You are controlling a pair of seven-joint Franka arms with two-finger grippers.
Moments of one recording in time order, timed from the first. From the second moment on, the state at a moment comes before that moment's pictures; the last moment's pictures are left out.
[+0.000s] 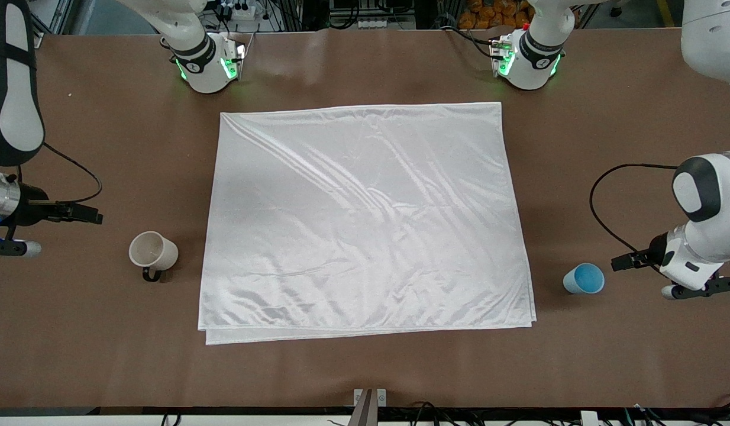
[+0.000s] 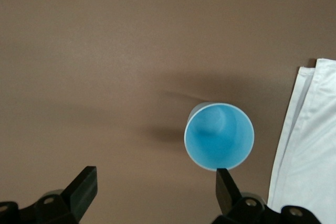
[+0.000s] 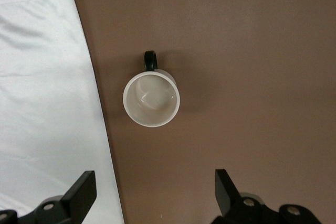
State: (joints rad) left arm 0.07 0.52 0.04 -1.61 -0.01 2.16 -0.04; right arm -0.18 0.29 0.05 -1.61 0.01 1.77 -0.06
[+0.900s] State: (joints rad) left arm 0.05 0.64 0.03 -1.61 -0.01 2.31 -0.08; right arm -0.18 0.46 0.05 -1.61 0.04 1.95 -0.07
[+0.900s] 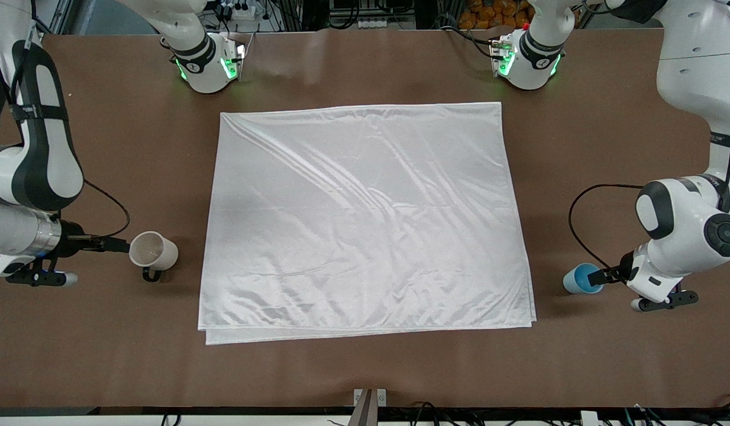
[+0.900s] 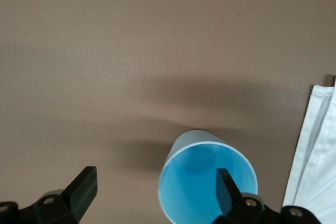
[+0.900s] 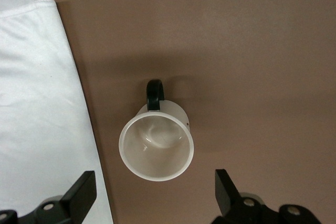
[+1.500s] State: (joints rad) left arm 0.05 0.67 0.03 -1.61 -0.01 2.33 -0.08; right arm -0.14 0.51 0.05 -1.61 0.04 2.01 -0.06
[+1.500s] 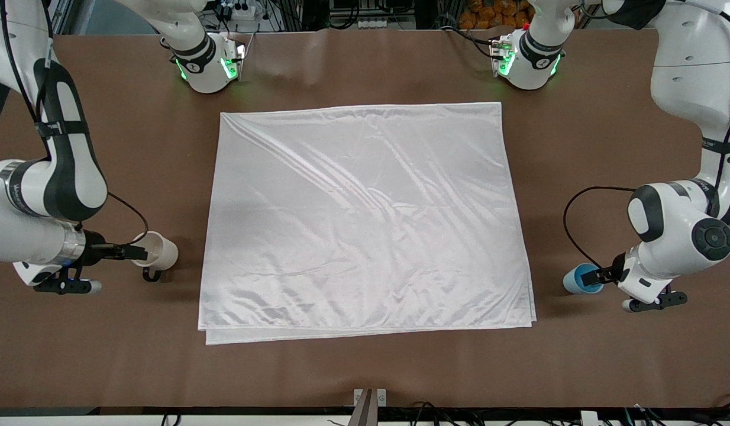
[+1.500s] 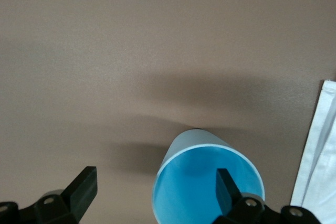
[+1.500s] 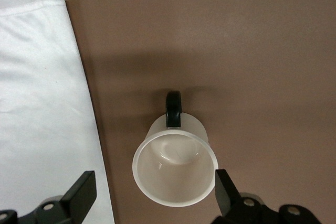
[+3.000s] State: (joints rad) left arm 0.04 0.68 0.03 -1.60 -0.02 2.33 -0.08; right arm -0.14 0.65 0.05 -1.60 0.04 2.15 -0.06
